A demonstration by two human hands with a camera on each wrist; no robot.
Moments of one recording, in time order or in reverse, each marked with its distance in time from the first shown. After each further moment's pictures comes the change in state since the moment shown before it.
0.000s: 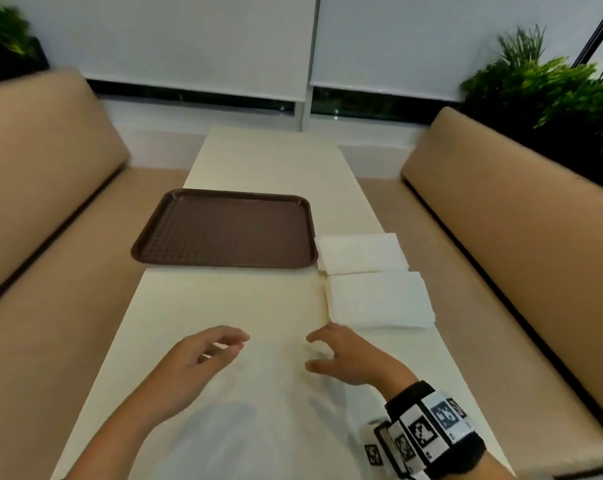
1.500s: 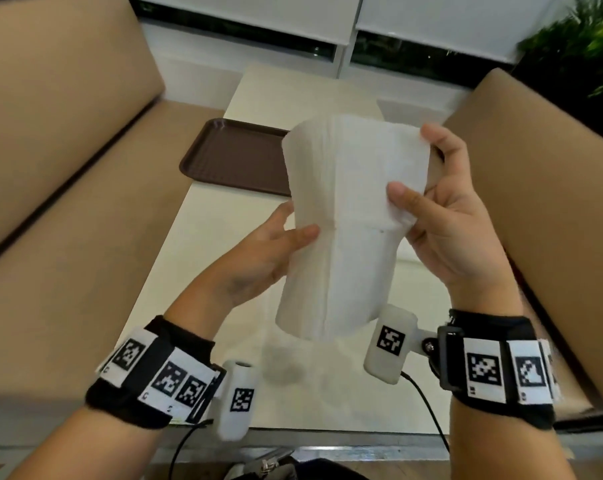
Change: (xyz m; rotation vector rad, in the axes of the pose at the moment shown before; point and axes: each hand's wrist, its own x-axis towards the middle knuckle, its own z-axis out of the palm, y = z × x) left_hand -0.052 0.067 0.023 -0.731 -0.139 0.005; right_hand -0.127 -0.094 -0.054 1.134 0.389 -0.617
